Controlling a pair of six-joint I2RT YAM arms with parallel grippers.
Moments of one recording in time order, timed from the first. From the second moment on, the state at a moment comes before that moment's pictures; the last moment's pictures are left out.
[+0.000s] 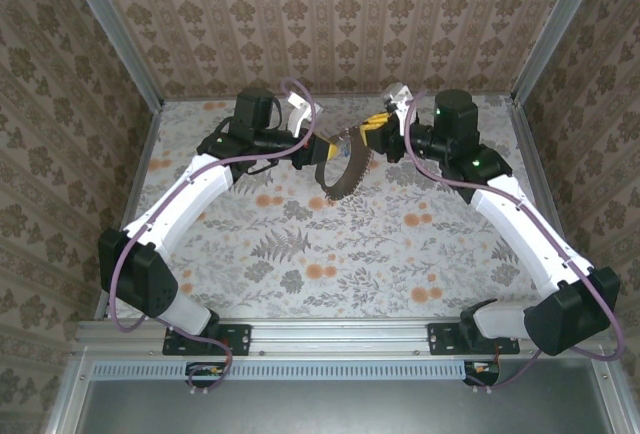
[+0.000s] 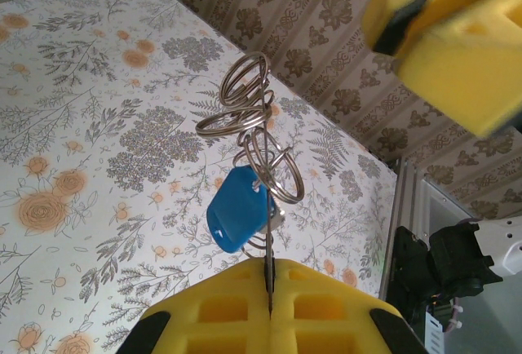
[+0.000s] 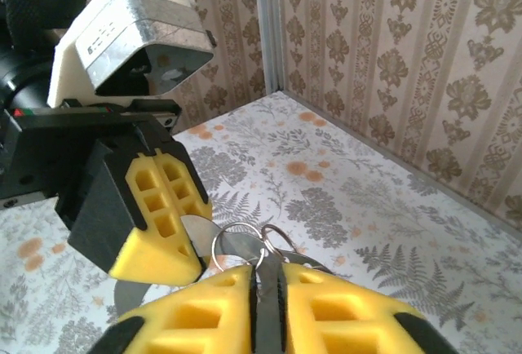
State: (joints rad) left arm -0.54 1.52 1.41 -0.44 0.81 -0.11; right arm 0.34 1.30 1.26 -0.23 -0.56 -0.08
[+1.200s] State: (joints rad) left arm -0.43 1.76 1.58 -0.93 0.90 0.08; right arm 0.39 1.47 1.33 -0.40 -0.58 -0.24
